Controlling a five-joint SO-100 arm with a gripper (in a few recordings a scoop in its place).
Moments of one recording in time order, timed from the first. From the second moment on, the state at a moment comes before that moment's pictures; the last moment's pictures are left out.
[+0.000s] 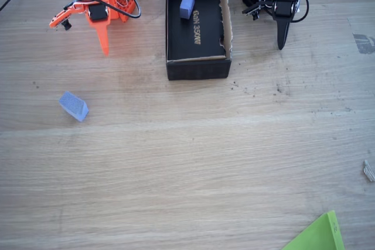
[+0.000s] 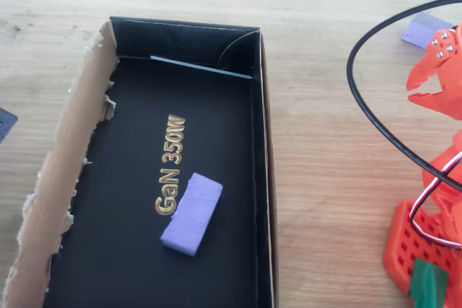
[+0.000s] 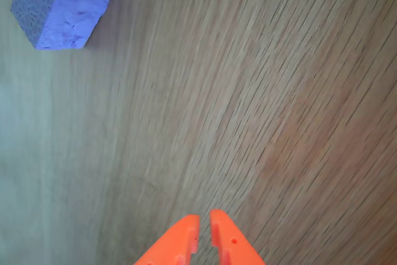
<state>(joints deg) 84.4 173.6 163.1 74.7 15.4</state>
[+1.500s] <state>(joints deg) 94.0 173.6 162.9 71.1 16.0</state>
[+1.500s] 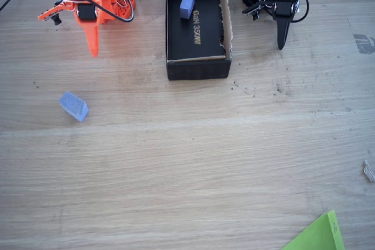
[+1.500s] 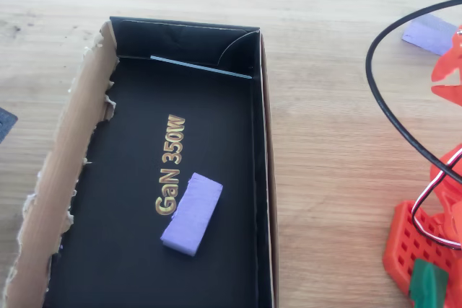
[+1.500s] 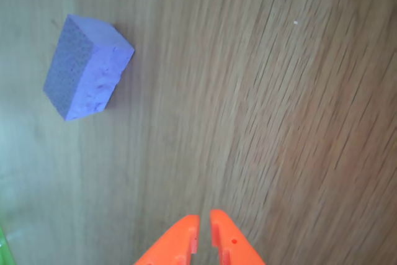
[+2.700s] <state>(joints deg) 93.6 121.0 125.3 70.7 11.5</state>
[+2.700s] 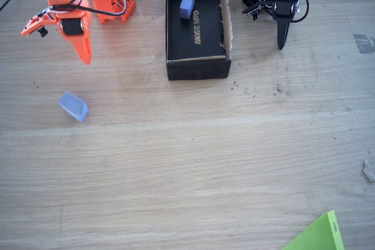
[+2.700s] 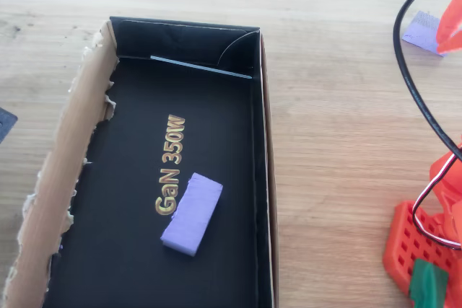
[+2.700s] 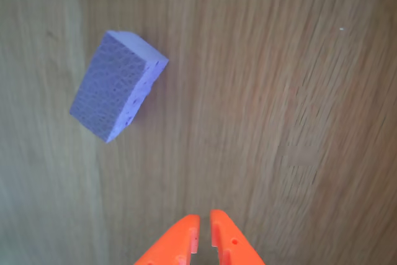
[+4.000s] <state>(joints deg) 93.2 109.7 115.1 68.8 7.6</state>
